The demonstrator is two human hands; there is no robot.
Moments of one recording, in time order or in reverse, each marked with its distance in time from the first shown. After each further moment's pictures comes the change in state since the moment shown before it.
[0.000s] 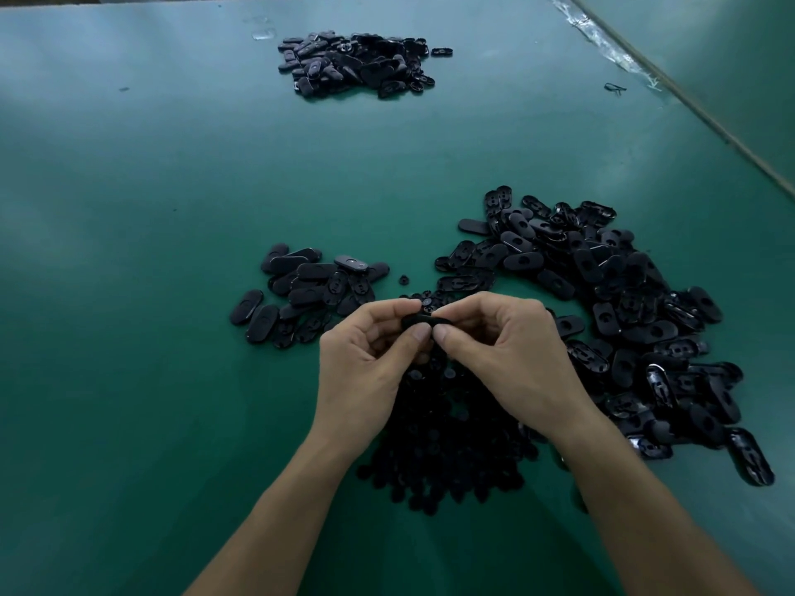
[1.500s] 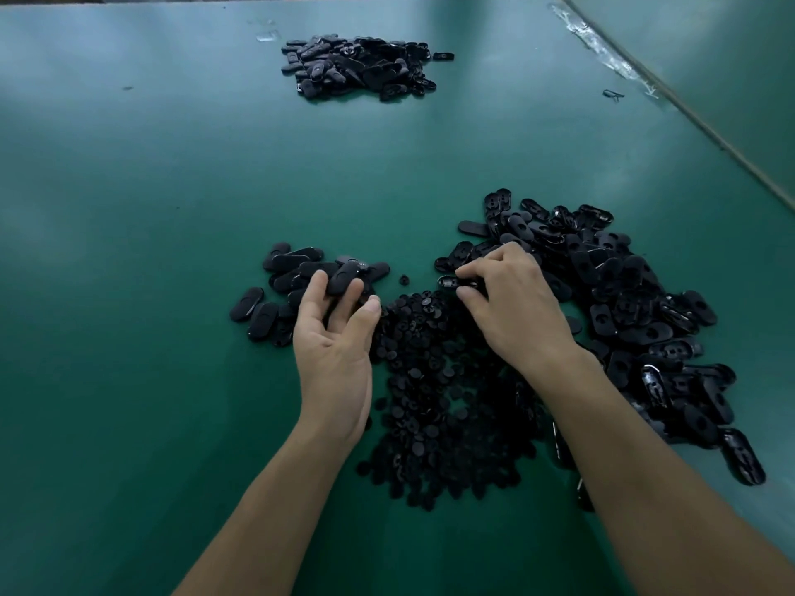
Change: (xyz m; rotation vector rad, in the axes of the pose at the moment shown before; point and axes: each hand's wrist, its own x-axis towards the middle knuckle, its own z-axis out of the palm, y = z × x) left_hand 0.013 -0.001 -0.002 -0.340 0.335 -0.108; right_hand 0.052 0.015 -0.009 -0.787 0.077 -0.028
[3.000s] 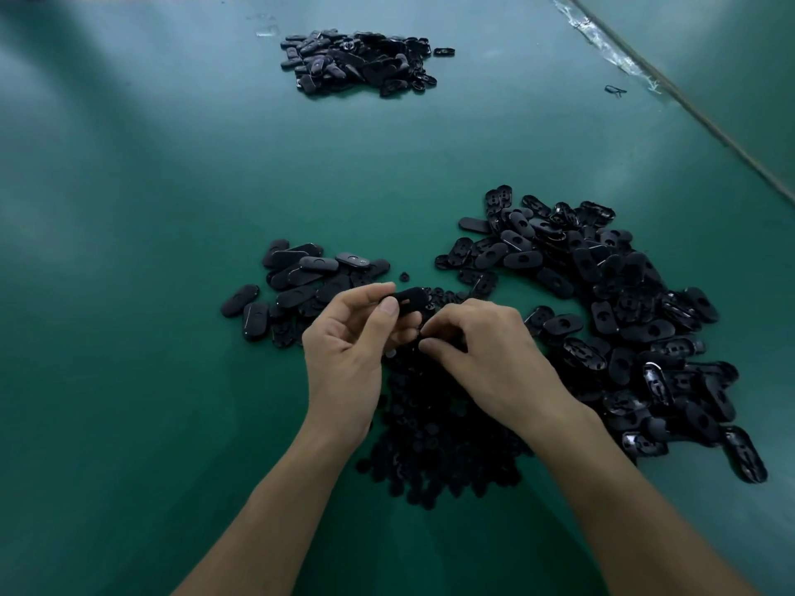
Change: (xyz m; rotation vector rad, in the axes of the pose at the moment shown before) left_hand -0.007 -0.005 -0.004 0.142 -0.208 0.116; right_hand -0.044 -0.018 0.007 0.200 -0.138 -0.084
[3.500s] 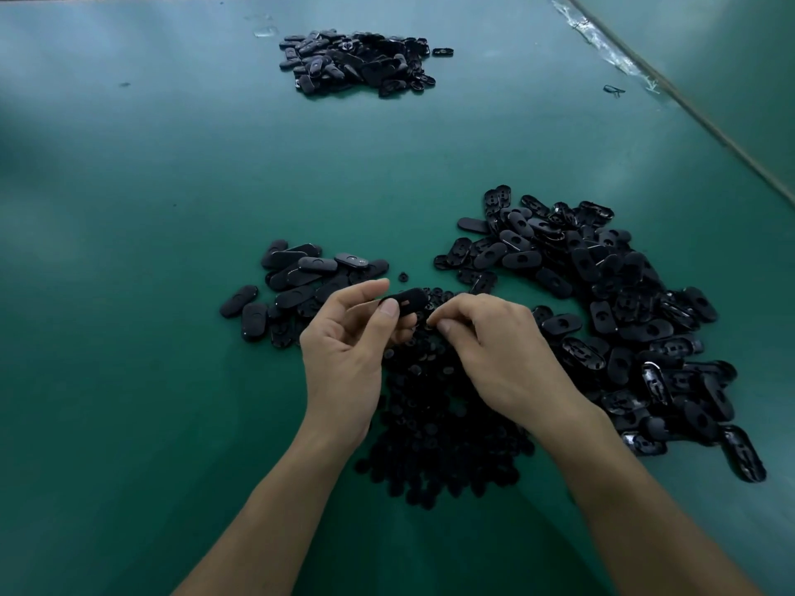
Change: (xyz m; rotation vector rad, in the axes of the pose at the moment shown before) left_hand 0.001 -0.001 0.002 0.041 0.029 0.019; right_hand 0.001 -0.002 -0.008 0.101 0.033 0.042
